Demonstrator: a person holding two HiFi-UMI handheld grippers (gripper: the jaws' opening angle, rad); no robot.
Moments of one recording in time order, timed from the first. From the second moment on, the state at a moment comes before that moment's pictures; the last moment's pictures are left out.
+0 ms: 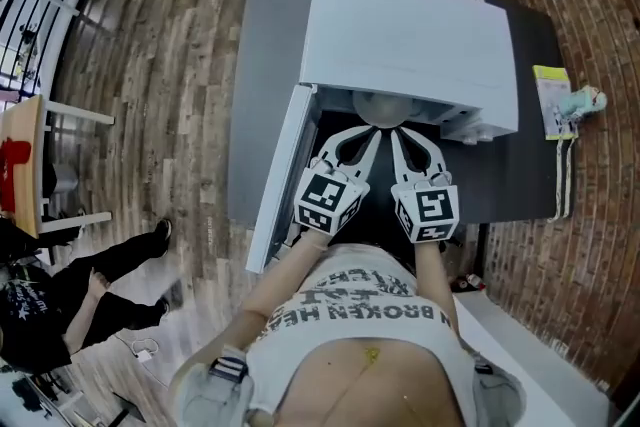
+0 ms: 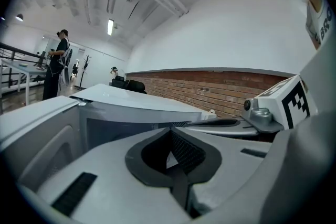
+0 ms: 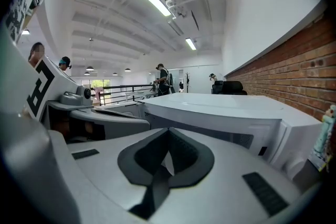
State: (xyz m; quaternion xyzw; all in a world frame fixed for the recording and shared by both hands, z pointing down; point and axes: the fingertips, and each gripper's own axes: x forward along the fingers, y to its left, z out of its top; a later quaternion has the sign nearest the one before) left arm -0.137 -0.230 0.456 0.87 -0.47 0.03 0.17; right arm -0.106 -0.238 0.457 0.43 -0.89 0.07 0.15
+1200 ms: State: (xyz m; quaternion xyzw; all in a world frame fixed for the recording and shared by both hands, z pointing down) left arm -0.136 -0.282 0.542 0.82 -0.51 0.08 0.25; right arm -0.078 -0.293 0.548 0.38 -0.88 0.13 0.24
